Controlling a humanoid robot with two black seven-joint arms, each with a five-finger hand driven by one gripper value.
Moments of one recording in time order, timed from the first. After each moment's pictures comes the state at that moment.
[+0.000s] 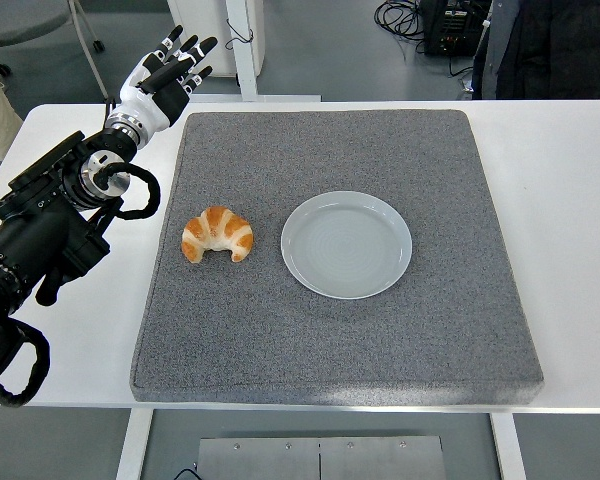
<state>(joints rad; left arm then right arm) -1.07 0.09 -0.68 -0.35 -0.05 -0.22 -0.16 -0.10 0.00 0.00 0.13 -0.10 -0.04 0.25</state>
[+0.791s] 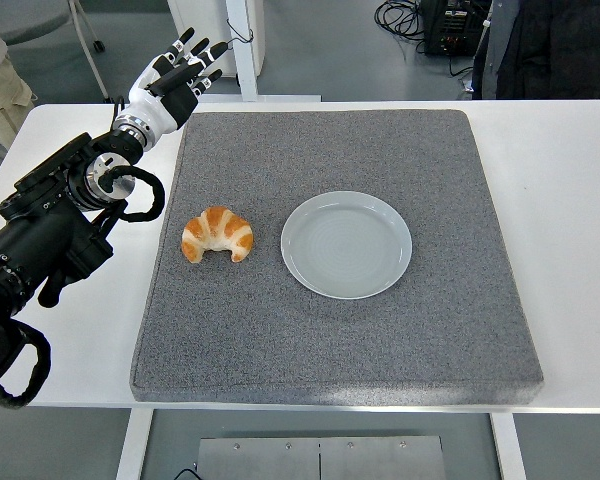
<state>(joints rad) -1.07 0.09 -0.66 -0.37 -0.04 -0.24 -0.16 -0.10 0.00 0.00 0.13 -0.10 -0.04 0.25</state>
